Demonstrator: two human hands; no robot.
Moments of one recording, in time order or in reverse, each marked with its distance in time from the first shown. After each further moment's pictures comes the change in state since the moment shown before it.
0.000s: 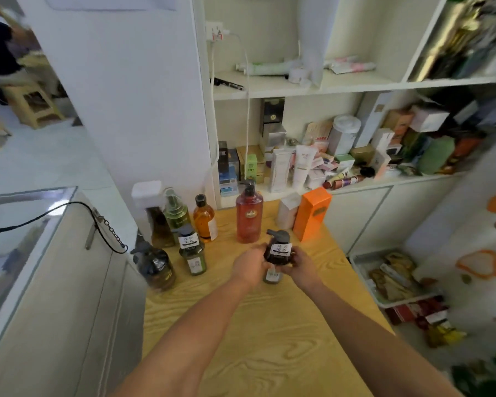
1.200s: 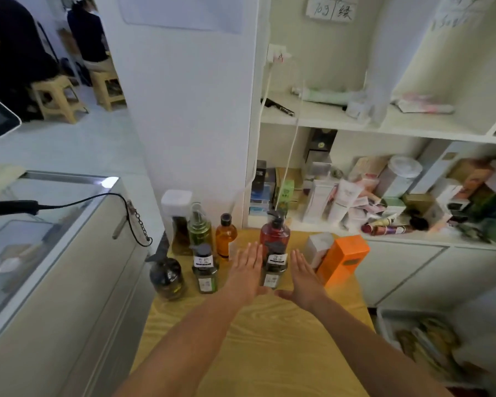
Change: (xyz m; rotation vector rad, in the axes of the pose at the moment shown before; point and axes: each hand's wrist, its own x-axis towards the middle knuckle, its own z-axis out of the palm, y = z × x) left_hand 0.034 -0.032 -0.029 0.446 -0.014 -0.132; right_hand 0.068 -0.053 -0.004 -0.980 -0.297 -0.364
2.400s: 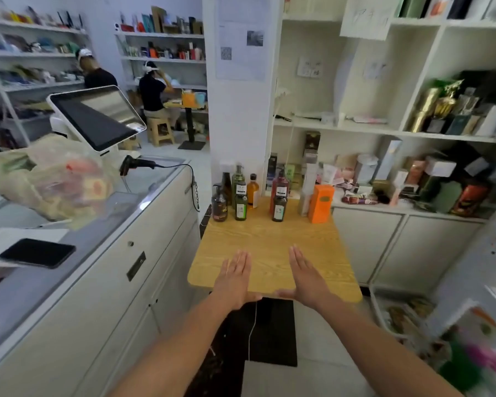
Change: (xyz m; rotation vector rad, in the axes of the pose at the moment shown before) left_hand -0.472 0.118 0.068 -0.027 0.081 -0.133; right_hand -0.452 -0.085 0.064 -0.082 0.147 -0.178
